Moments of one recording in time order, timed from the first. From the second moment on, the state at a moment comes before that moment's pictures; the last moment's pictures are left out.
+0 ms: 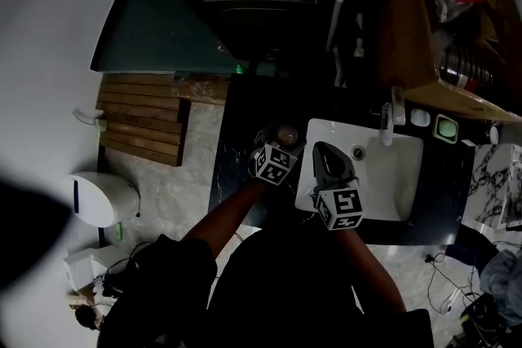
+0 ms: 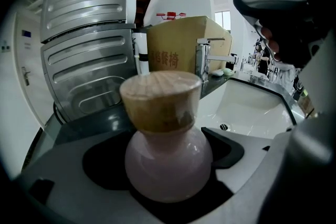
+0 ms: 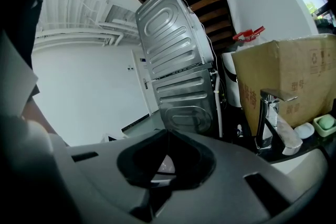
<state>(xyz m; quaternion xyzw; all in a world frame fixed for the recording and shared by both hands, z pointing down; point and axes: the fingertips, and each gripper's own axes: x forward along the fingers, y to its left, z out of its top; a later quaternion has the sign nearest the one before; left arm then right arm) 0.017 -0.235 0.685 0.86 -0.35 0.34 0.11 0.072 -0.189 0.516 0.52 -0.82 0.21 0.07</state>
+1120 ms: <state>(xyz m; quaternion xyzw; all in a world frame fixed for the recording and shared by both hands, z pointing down) -0.044 -0.146 0.569 0.86 -0.44 0.17 0.19 0.080 -0.111 0.493 0.56 -0.81 0.19 0.07</state>
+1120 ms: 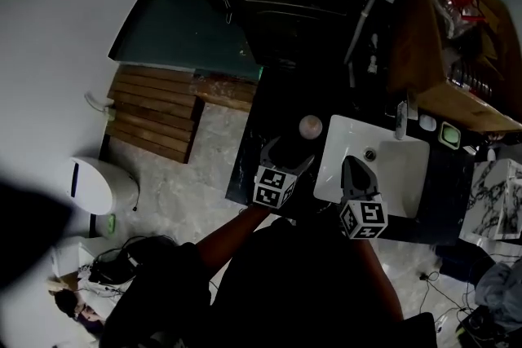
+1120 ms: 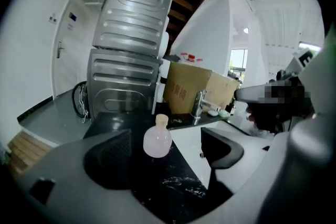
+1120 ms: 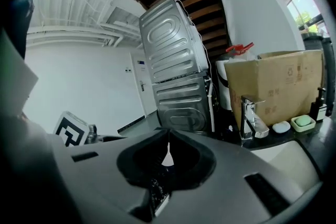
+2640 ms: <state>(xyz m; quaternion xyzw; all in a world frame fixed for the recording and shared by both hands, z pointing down) -0.054 -0.030 0.400 0.90 -0.42 0.04 0.09 0.016 -0.012 0.394 0.61 -0.79 0.07 0.06</state>
